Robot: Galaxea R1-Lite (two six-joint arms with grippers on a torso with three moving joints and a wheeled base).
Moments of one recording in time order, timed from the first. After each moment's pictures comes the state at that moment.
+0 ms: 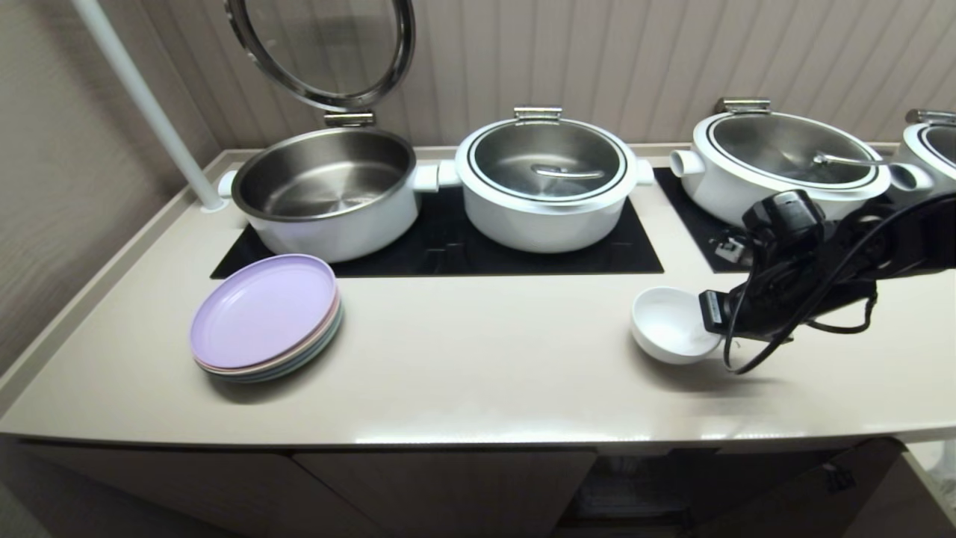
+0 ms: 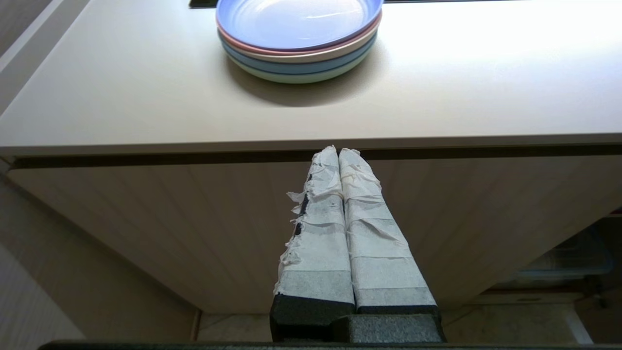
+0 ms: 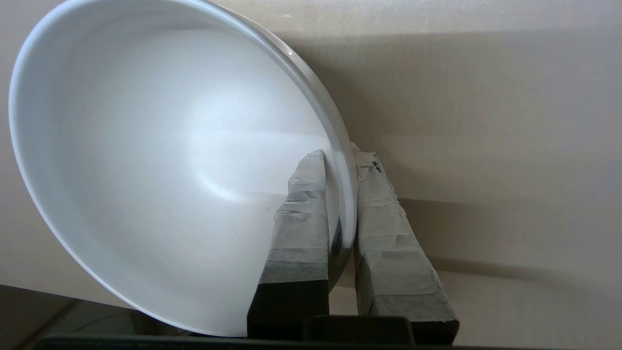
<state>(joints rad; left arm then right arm) 0.00 0.00 0.00 0.00 -0.01 0.00 0.11 1.95 -1.41 0.41 0.13 0.18</state>
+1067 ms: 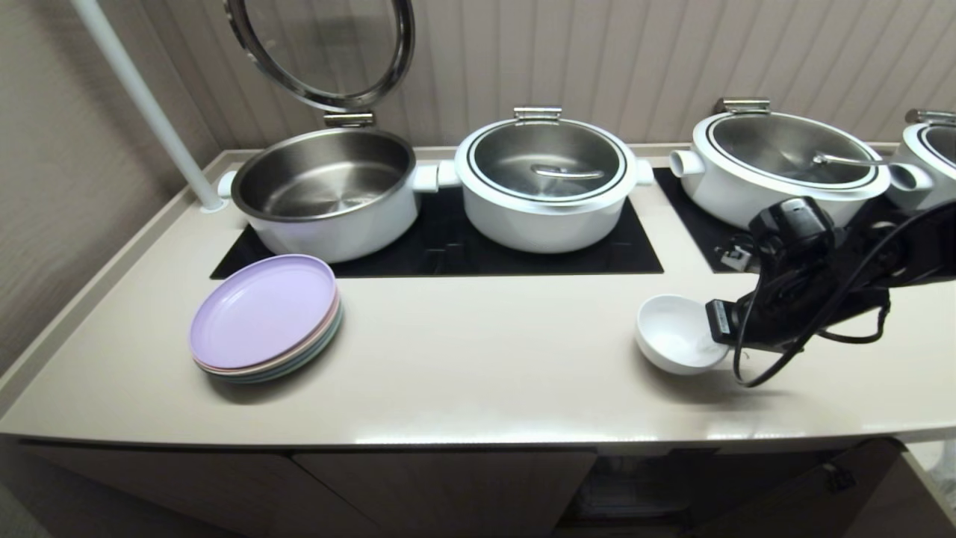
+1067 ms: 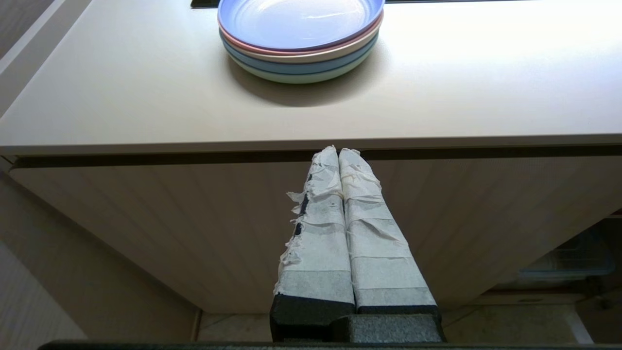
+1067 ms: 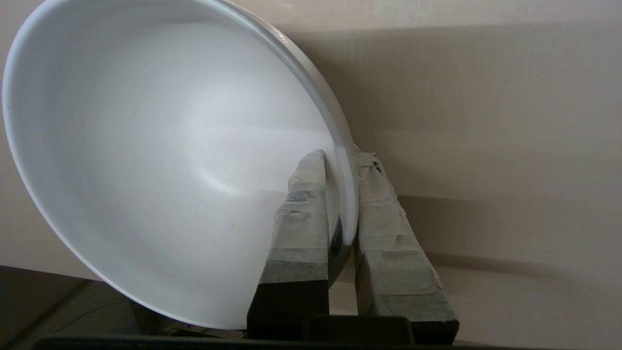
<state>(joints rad) 0.00 0.00 0.00 0.00 -0.01 0.00 0.11 1.91 -1.34 0.41 0.12 0.18</state>
